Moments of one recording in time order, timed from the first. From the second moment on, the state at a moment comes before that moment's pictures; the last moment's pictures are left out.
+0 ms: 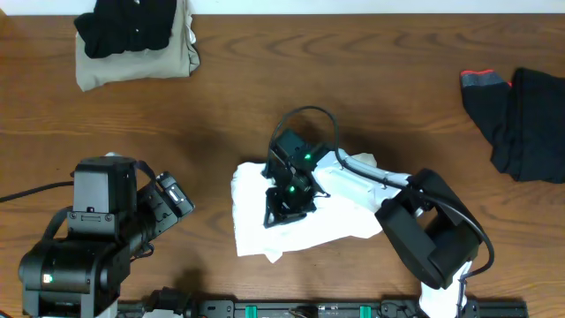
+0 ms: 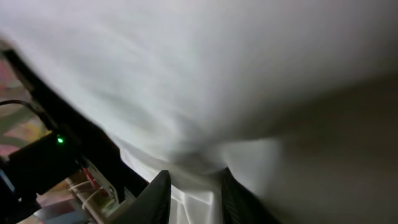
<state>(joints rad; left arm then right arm) -0.09 0.90 1.30 -1.46 -0.06 -0.68 0.76 1.99 1.21 -0.72 -0.68 0.46</state>
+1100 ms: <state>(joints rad) -0.09 0.98 1.30 -1.45 -0.06 -0.68 0.70 1.85 1.39 -0.65 -0.37 0.51</state>
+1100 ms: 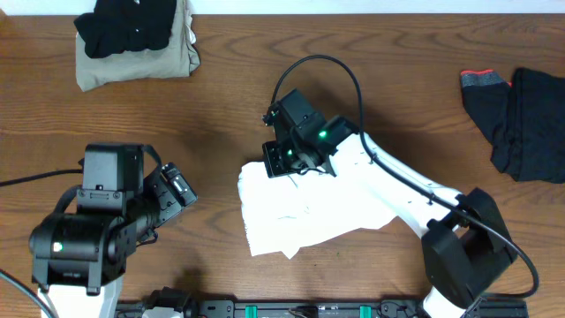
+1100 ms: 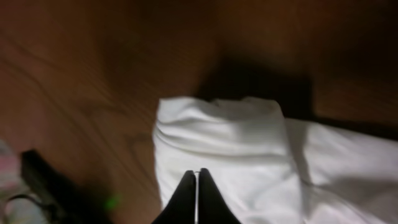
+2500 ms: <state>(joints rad) -0.09 1.01 1.30 -1.45 -0.06 -0.67 0.50 2.03 1.40 -0.68 -0.30 0.47</state>
